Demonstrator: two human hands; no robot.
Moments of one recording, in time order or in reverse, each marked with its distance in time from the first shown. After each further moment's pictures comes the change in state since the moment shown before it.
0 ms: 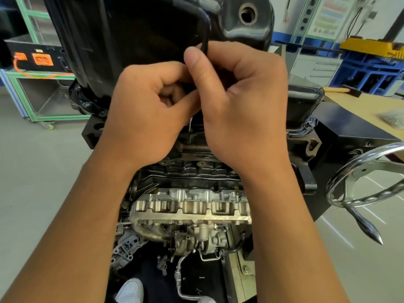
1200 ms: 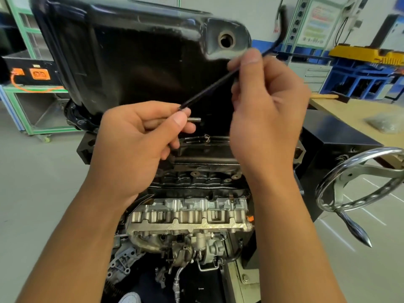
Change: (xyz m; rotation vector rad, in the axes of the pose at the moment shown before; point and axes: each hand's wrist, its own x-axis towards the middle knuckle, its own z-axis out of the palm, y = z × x) left_hand -0.023 0.006 0.001 -0.324 0.021 -0.338; right_hand 0.002 0.000 -0.023 0.222 0.272 0.220
